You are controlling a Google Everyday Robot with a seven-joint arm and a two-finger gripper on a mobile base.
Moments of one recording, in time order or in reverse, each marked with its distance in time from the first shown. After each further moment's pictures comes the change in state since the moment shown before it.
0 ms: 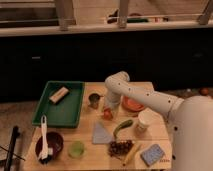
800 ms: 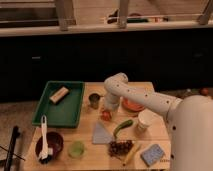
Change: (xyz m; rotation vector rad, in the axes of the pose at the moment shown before) arm -0.003 0.003 0.020 -0.024 -0.011 -0.040
